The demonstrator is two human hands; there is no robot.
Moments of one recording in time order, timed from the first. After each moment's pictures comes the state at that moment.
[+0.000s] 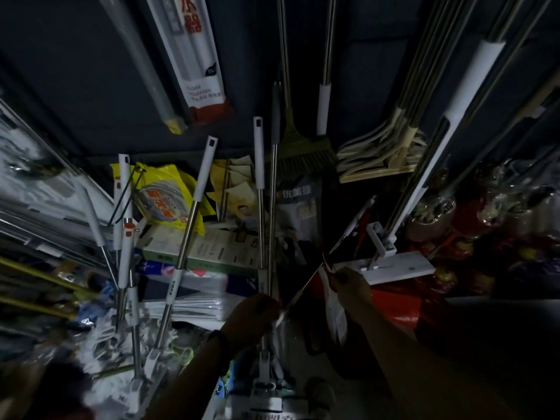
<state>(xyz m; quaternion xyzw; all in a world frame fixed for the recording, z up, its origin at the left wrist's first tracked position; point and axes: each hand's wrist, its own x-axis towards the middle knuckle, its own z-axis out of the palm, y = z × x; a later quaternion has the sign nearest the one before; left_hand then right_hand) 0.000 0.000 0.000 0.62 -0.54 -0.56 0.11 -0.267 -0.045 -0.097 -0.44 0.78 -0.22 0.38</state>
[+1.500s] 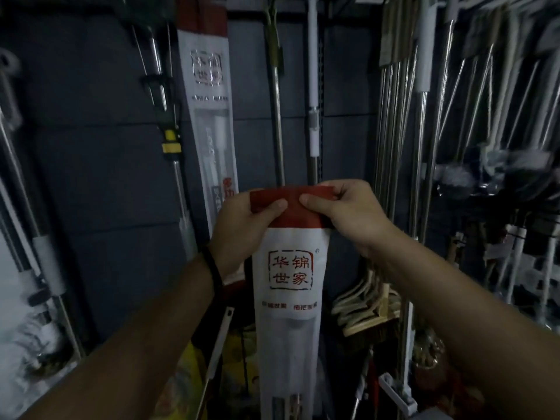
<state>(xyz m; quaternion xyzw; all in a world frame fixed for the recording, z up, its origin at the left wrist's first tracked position) 0.051 -0.137 0.436 0.31 -0.71 -0.33 0.54 -0.139 -0.087 0.450 -0.57 0.46 -0.62 0.28</state>
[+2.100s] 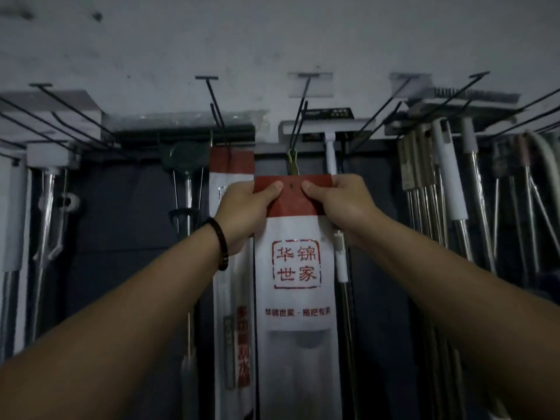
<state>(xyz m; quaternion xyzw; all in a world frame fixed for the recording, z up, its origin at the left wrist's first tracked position) 0.024 -0.227 0.660 0.28 -0.69 -0.28 0.60 -0.149 -0.195 0.660 -0.59 0.34 -0.69 0.23</state>
